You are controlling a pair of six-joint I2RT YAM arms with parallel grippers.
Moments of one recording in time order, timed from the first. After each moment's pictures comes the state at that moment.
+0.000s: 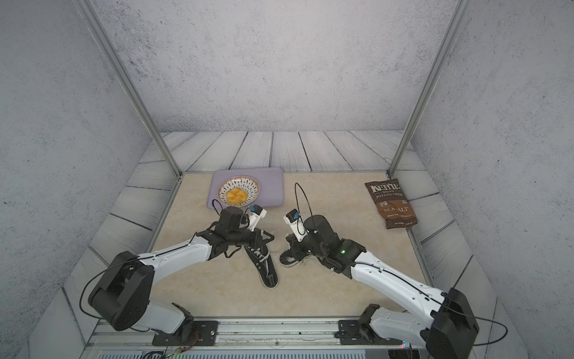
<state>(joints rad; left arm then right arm) -0.56 1.48 0.77 0.04 0.65 -0.32 0.80 1.13 0.85 -0.31 -0.10 0.11</state>
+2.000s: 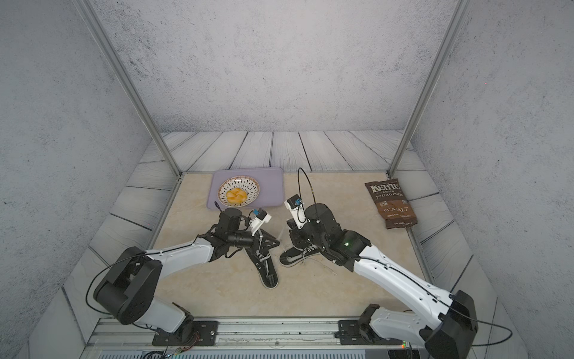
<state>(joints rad) -0.55 1.52 0.72 0.23 0.86 -0.17 0.80 1.14 1.01 -0.38 0.01 0.08</state>
